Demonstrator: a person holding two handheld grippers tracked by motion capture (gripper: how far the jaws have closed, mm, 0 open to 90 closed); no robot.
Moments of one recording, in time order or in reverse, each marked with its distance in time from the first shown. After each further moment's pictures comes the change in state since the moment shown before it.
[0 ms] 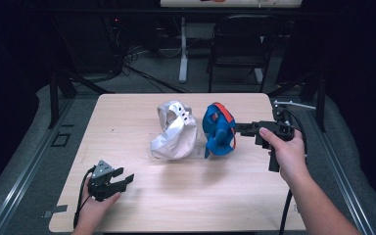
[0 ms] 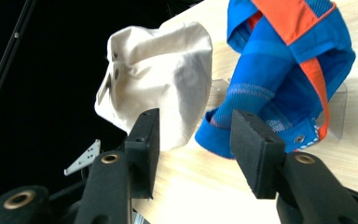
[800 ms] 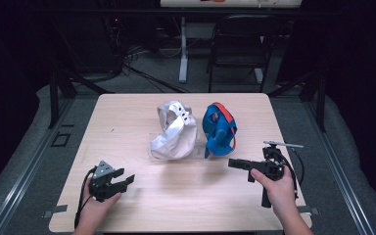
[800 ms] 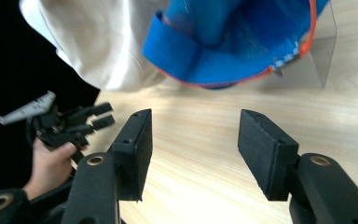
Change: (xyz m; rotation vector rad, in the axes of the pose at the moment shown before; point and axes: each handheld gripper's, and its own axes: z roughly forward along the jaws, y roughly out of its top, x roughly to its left) left arm -0.001 -0.002 0.003 -0.004 0.002 -0.008; right arm -0.048 -0.086 0.027 -0.008 -0.029 -0.139
